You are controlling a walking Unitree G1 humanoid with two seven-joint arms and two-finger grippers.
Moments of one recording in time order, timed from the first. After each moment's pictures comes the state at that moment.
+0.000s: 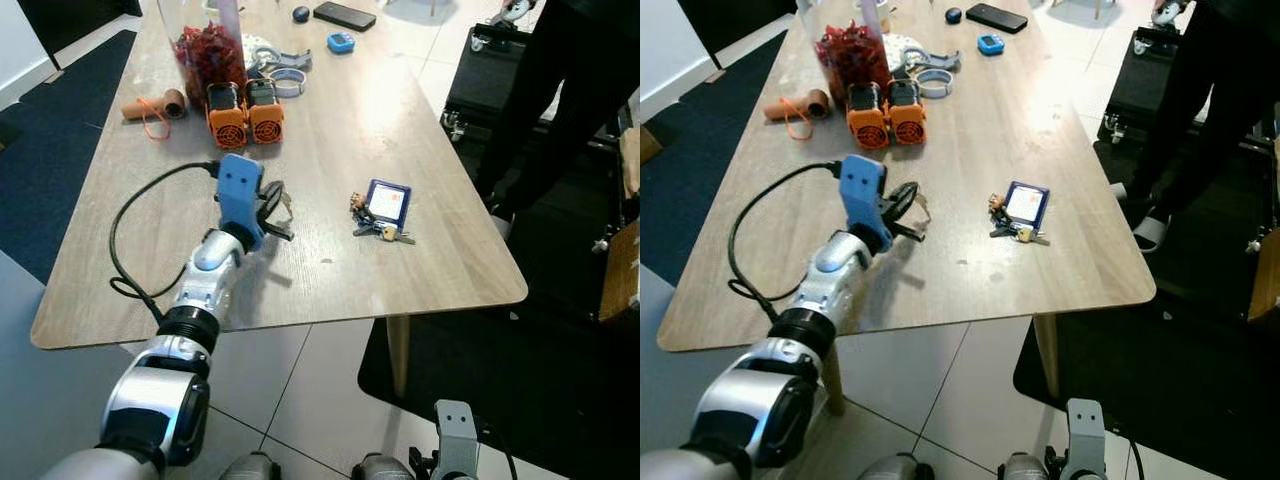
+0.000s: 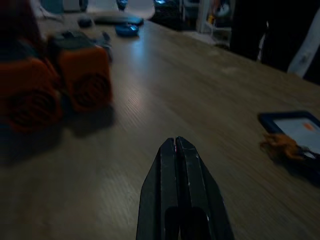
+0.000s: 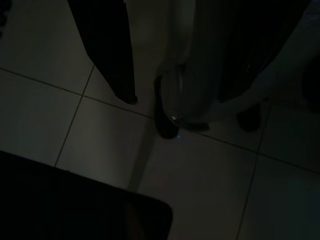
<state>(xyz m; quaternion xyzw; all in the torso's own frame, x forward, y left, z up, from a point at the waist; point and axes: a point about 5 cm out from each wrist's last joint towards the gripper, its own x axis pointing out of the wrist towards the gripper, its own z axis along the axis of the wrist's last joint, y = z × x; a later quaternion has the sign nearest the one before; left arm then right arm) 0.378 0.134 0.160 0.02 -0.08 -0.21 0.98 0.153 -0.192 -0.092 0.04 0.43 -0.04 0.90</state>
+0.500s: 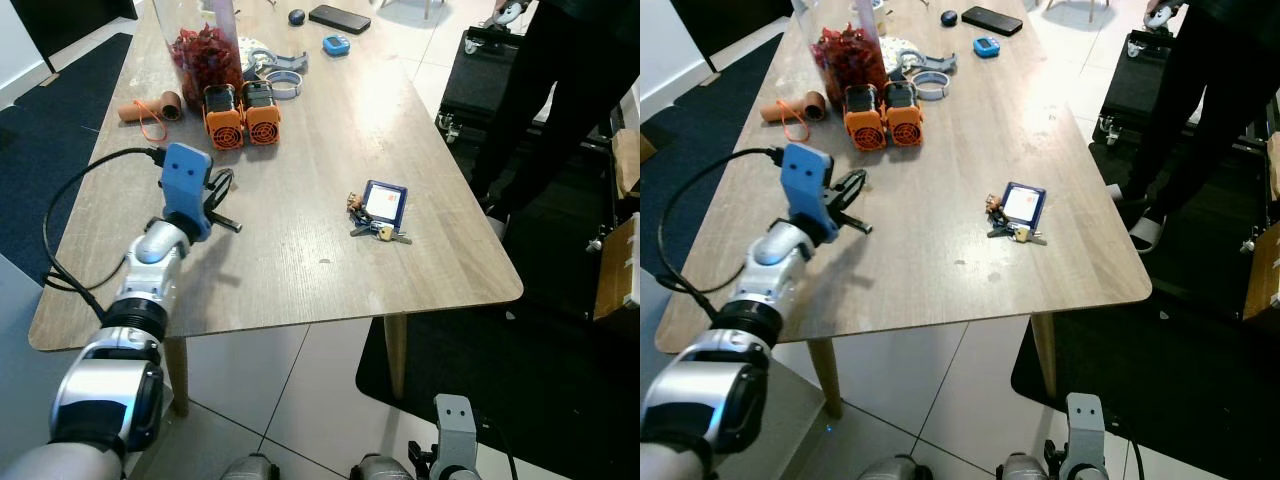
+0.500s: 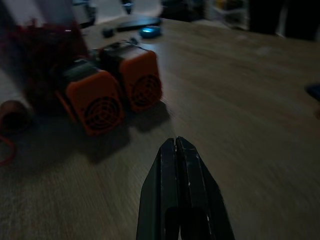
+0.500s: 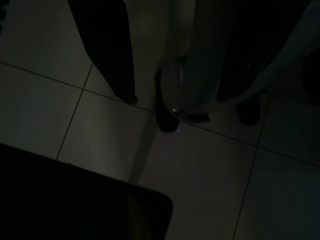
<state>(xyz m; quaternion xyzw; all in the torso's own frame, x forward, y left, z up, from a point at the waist) 0.373 0.202 0.168 0.11 -0.07 -0.22 0.97 0.160 -0.193 -0.089 0.04 0.42 -0.04 0.90</state>
